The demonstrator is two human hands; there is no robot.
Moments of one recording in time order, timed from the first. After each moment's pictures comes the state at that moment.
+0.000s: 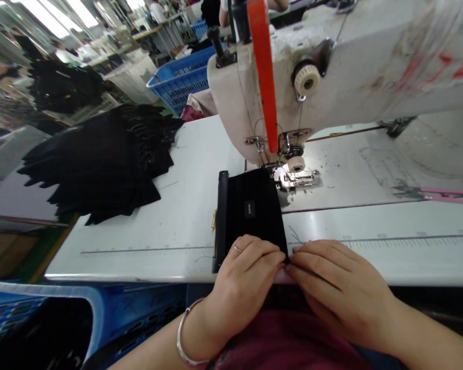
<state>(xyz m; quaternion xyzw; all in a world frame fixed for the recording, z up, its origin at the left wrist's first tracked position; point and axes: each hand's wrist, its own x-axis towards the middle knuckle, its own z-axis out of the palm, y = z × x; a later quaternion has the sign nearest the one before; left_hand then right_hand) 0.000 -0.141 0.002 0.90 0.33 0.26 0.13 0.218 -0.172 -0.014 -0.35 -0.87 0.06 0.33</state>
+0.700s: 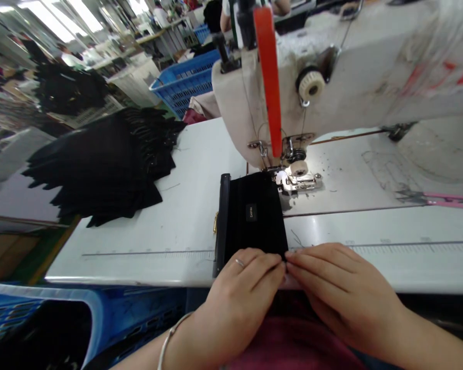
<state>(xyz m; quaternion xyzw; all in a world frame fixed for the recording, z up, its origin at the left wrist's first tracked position) -0.016 -0.149 0.015 0.94 0.28 0.16 0.10 0.222 -0.171 -0.015 -0.35 -0.87 0.09 0.33</state>
